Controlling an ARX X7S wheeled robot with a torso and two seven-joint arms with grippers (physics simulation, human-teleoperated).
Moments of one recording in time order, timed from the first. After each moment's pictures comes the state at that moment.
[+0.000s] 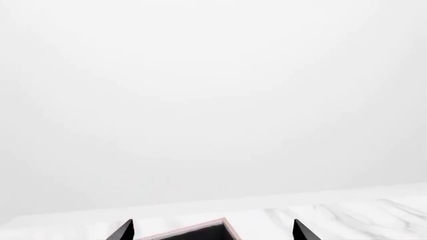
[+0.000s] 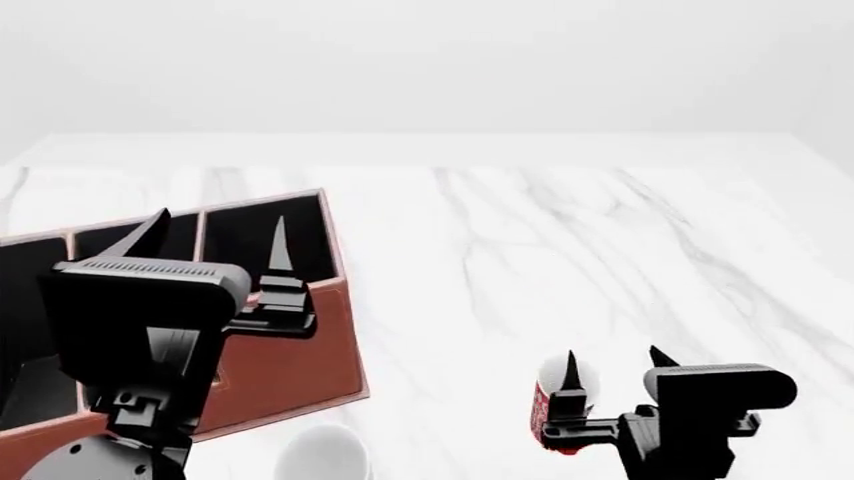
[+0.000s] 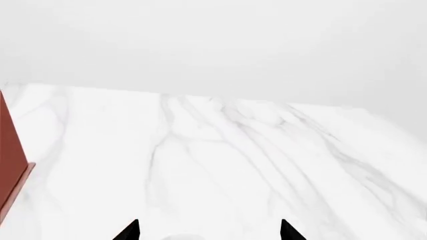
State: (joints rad) left arm -0.30 -0.25 0.00 0.91 -0.32 -0.95 -0.21; right arm -0.03 0.36 -0.05 -0.65 0.38 0.71 0.28
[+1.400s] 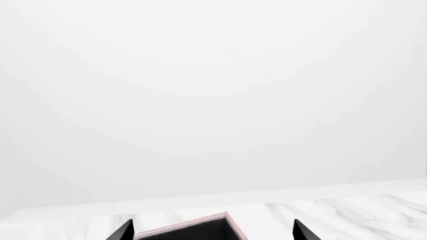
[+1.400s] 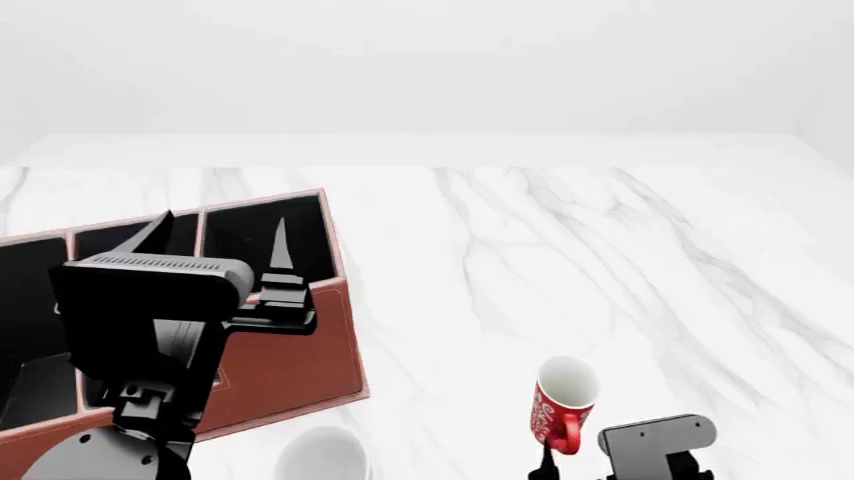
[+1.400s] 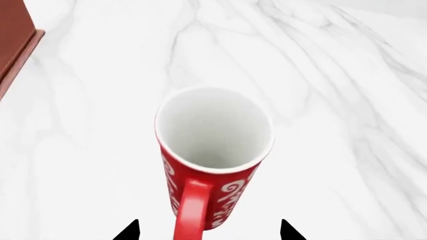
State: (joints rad) left arm -0.31 -0.28 0.01 0.87 -0.36 -0.93 -0.24; right arm -0.10 0.41 -0.16 -0.49 0.38 0.76 0.24
